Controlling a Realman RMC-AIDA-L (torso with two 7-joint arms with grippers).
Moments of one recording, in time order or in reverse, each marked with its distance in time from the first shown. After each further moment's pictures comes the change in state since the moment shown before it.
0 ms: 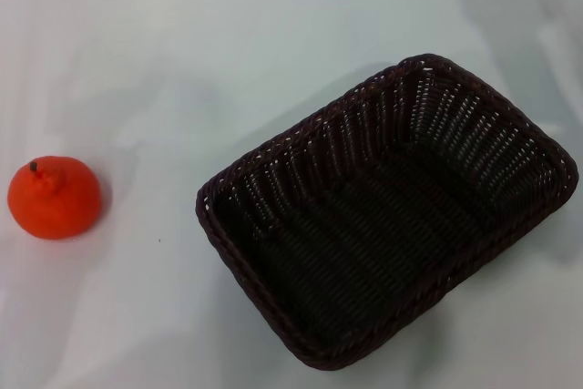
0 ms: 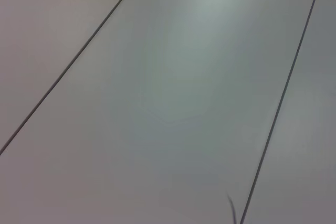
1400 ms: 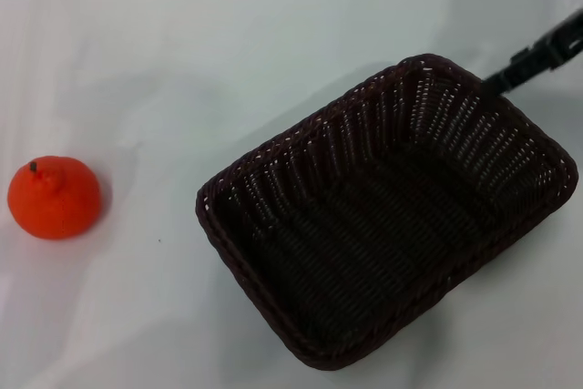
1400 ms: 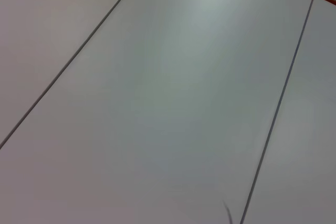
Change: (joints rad) left arm -0.034 0.003 -0.018 -0.004 -0.002 0.007 -0.001; right arm 0.105 -0.211 -0.562 -0.842 -1.558 0.633 1.743
